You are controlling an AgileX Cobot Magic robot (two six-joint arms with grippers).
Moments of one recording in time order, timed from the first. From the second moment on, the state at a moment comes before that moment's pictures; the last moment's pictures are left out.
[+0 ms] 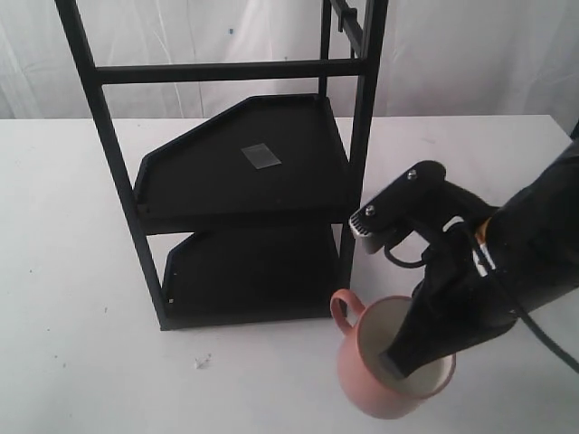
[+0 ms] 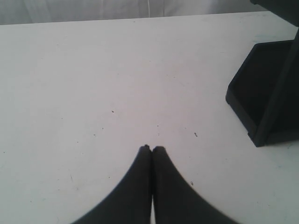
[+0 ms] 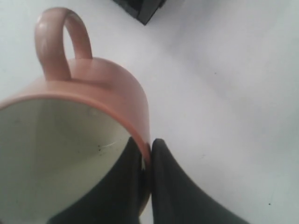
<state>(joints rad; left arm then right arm) 0.03 0.00 0.02 -0.13 0.34 0.11 0.70 1.29 -0.82 -0.16 0.83 0.05</state>
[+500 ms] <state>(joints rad) 0.03 0.00 0.02 -0.13 0.34 0.11 0.70 1.46 -0.82 -0.08 0.73 -0.01</state>
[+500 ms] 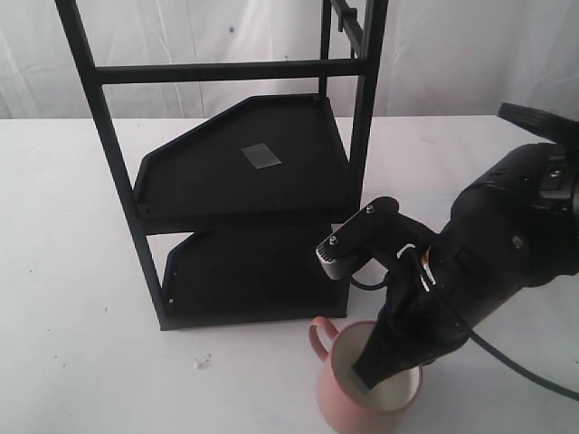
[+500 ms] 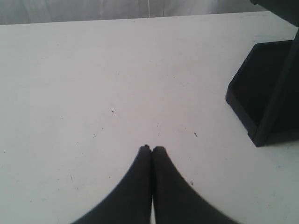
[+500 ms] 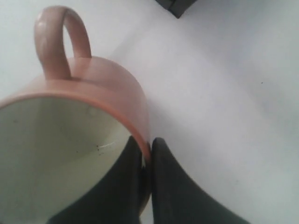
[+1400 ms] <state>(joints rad) 0.03 0.00 0.02 -0.13 0.34 0.11 0.70 0.98 -0.82 0.03 0.72 -0.01</state>
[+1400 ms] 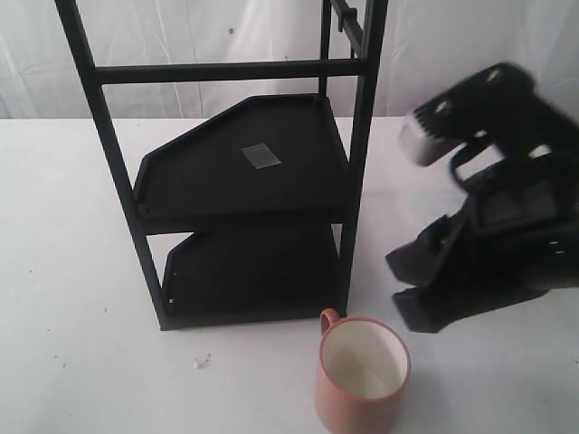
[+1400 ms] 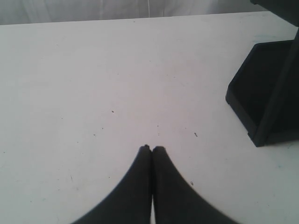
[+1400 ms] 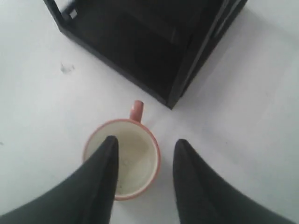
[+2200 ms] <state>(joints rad) 0.03 0.00 0.02 -0.13 0.34 0.11 0.70 0.33 -0.82 0.13 0.76 0.01</state>
